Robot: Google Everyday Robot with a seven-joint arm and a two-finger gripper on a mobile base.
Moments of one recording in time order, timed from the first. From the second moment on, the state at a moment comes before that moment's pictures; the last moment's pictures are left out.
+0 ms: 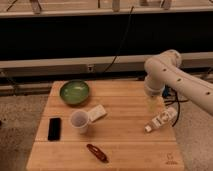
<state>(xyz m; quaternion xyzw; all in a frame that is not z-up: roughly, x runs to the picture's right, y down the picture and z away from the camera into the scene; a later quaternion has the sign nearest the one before) 0.220 0.058 0.726 -0.28 0.01 -0.01 0.96</state>
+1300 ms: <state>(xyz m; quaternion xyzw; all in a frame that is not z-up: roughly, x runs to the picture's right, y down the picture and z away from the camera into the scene) 0.191 0.043 0.748 -0.28 0.00 -0.06 0.96</state>
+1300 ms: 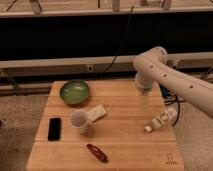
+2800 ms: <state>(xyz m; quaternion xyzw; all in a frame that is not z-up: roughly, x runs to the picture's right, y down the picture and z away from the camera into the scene) 0.129 0.041 0.764 -0.28 -0.01 -0.12 0.95</state>
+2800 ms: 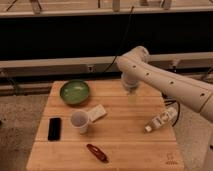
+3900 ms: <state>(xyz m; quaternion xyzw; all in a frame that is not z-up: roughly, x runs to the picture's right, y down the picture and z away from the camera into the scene) 0.137 0.069 0.755 -0.30 -0.05 -0.17 0.94</state>
